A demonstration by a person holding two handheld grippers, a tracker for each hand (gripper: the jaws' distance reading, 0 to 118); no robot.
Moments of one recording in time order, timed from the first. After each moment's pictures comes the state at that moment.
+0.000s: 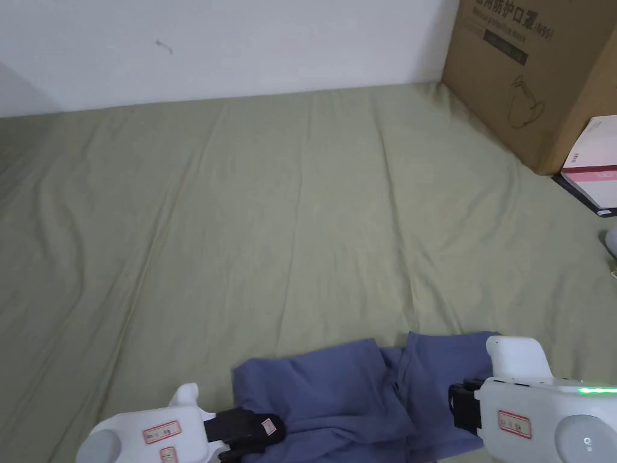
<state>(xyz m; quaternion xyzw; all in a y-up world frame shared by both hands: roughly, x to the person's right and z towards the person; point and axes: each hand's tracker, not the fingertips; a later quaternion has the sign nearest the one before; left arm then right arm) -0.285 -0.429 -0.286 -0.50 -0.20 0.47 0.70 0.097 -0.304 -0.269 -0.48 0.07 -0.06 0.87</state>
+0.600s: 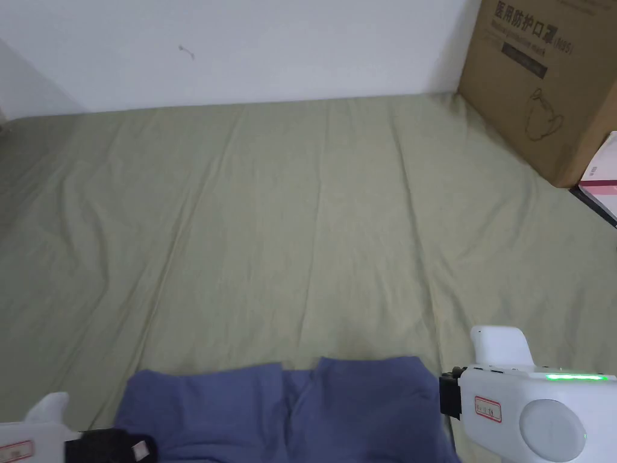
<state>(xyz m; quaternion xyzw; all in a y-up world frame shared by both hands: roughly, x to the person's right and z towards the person) -0.454 -0.375 -0.234 -0.52 -0.10 0.35 0.77 0.046 -0.298 -0.279 -0.46 0.05 -0.04 0.88</state>
